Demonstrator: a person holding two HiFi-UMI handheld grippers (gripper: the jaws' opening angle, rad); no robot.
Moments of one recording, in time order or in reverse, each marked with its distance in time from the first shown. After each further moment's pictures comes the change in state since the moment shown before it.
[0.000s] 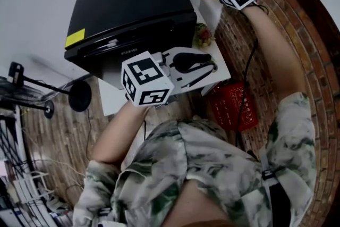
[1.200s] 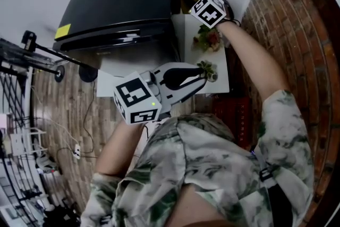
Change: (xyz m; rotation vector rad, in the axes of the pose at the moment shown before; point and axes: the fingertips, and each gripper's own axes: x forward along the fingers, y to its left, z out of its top) left arm 0.083 0.051 -0.027 -0.156 -0.044 0.310; right arm 0.149 0.087 -0.088 -0.089 -0.109 0.280
